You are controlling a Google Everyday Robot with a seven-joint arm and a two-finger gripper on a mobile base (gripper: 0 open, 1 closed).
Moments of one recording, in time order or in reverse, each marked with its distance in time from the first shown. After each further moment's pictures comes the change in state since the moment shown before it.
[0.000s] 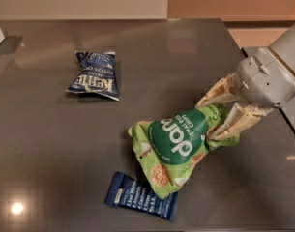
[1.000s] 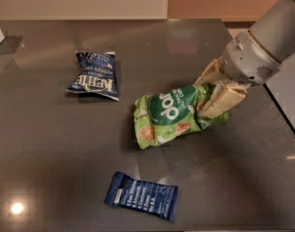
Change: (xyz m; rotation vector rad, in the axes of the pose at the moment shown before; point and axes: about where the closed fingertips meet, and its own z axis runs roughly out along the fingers) arm 0.022 -0.059 -0.001 0.077 0.123 0.264
